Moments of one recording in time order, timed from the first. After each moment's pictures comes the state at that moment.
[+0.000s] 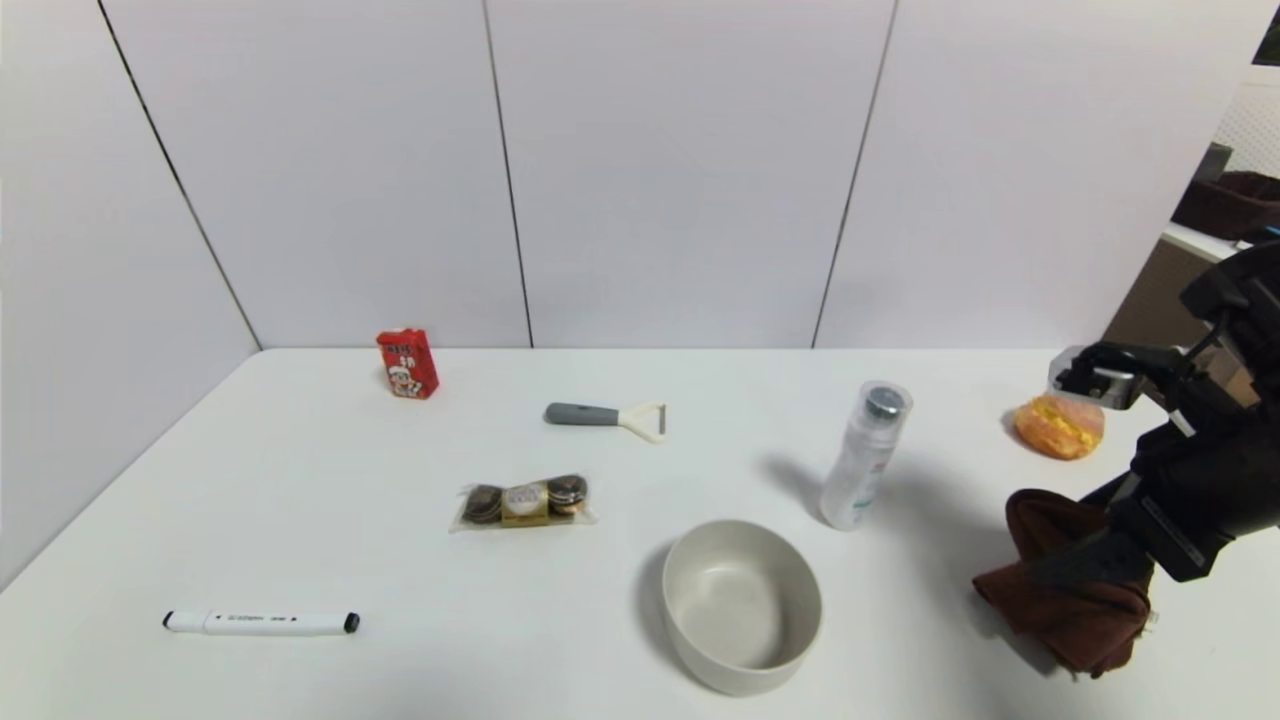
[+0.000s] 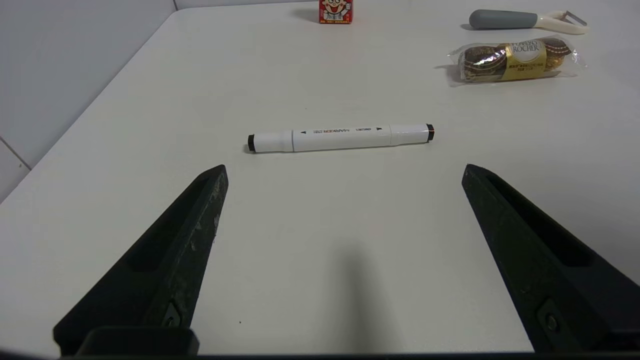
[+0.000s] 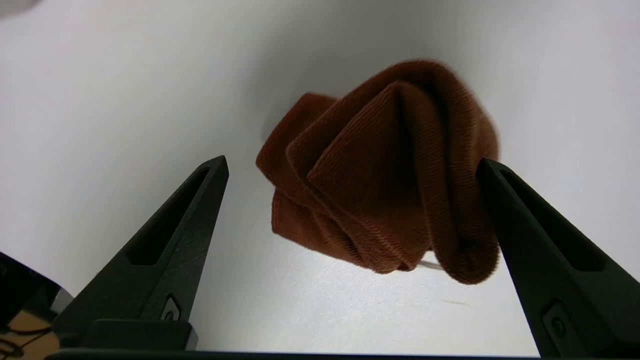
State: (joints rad) left arm -0.01 0.00 0.00 0.00 0.00 0.02; right arm 0.01 1.56 -1.13 0.73 0.26 -0.55
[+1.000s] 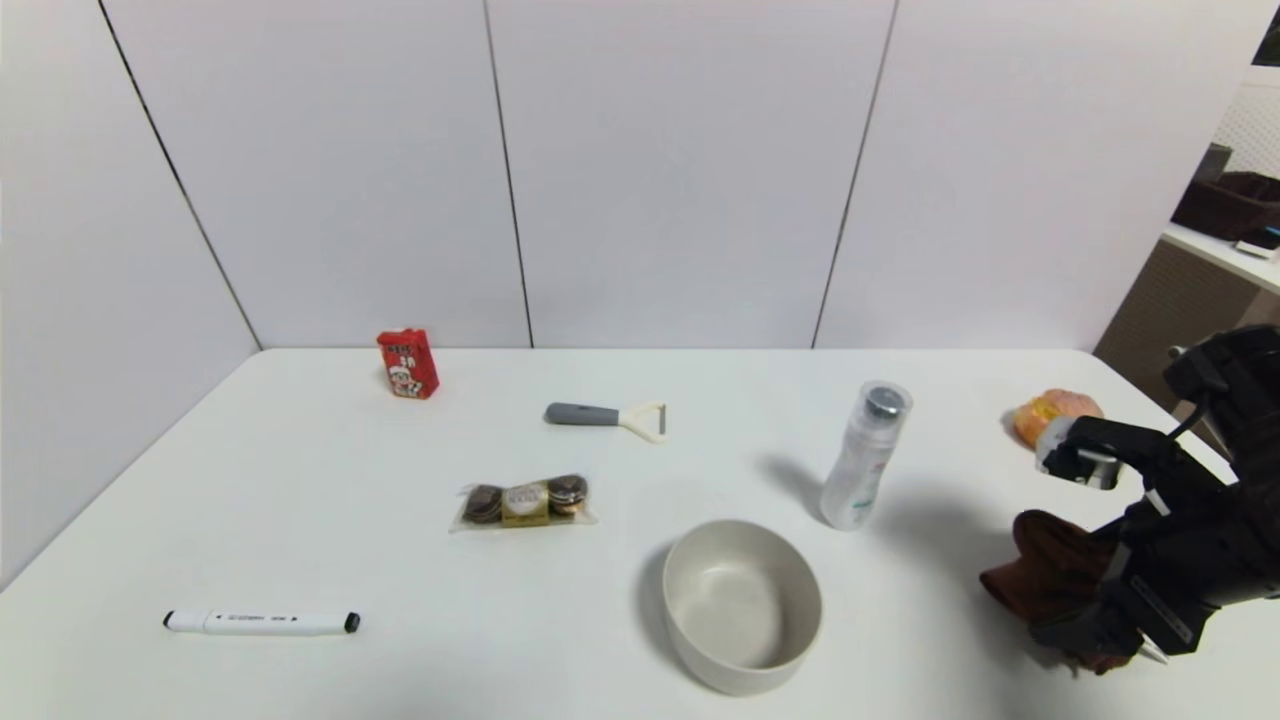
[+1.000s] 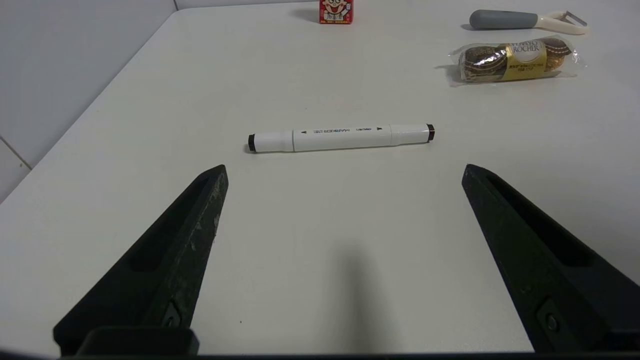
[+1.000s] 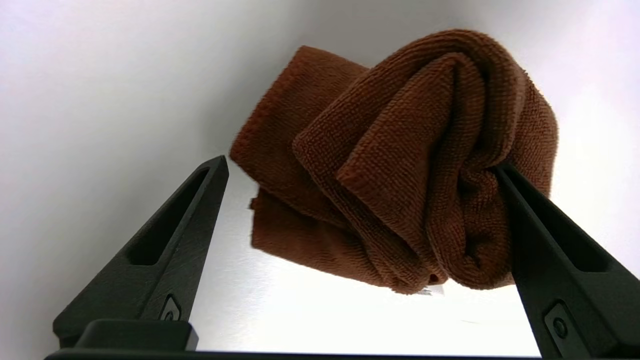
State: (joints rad) left arm -0.01 0.00 0.00 0.00 0.00 0.02; right arm 0.01 1.53 -0.88 0.50 0.17 -0.65
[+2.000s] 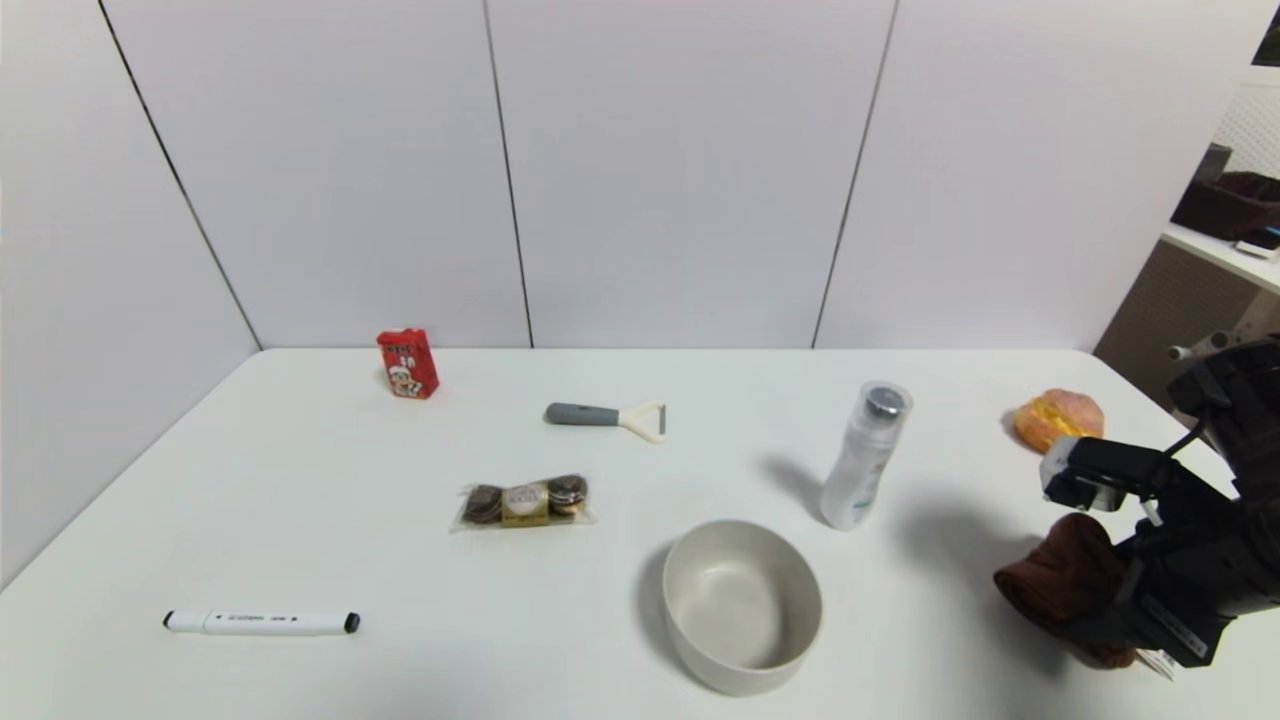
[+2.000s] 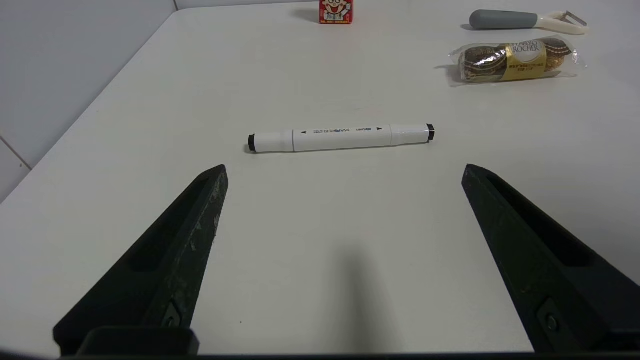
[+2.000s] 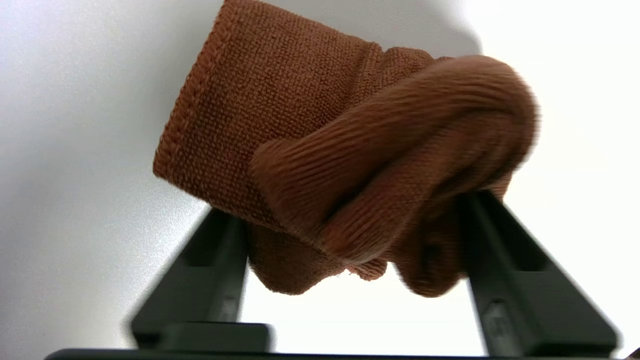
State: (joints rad) left arm -0.01 0.00 0.00 0.00 0.00 0.02; right arm 0.00 1.53 -0.83 0.46 0.06 -0.72
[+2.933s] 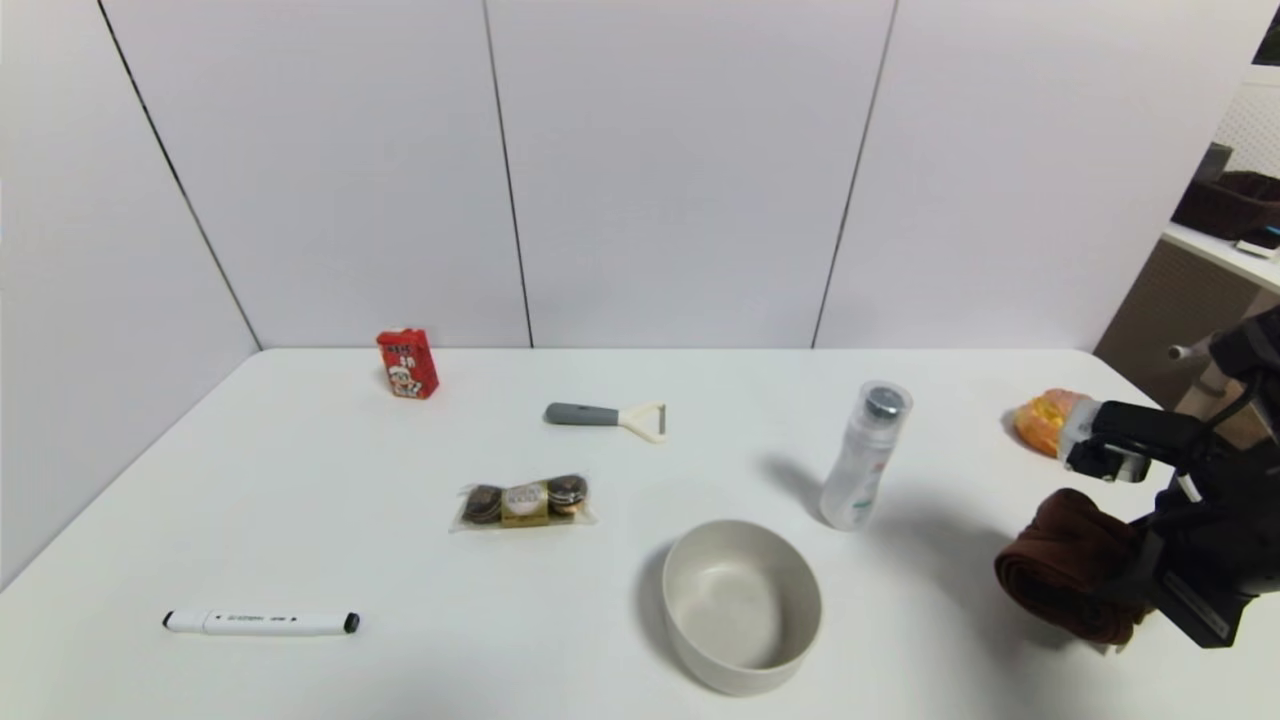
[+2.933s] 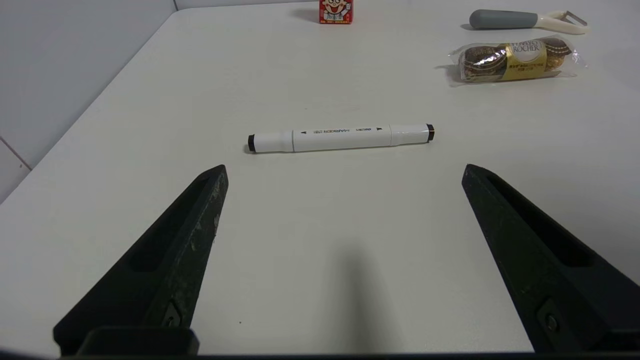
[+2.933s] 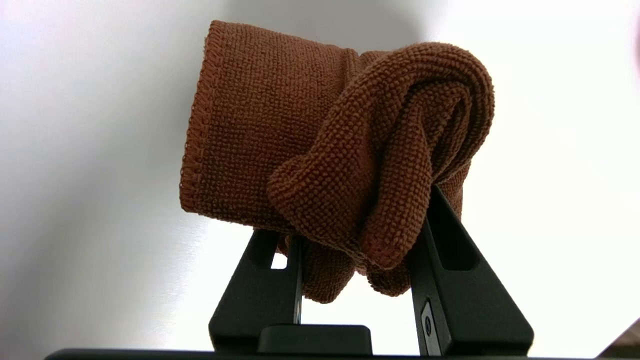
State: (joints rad) left arm -0.01 0.00 0.00 0.00 0.00 0.02; right arm 0.05 1.44 -0.90 0.51 0.09 -0.71
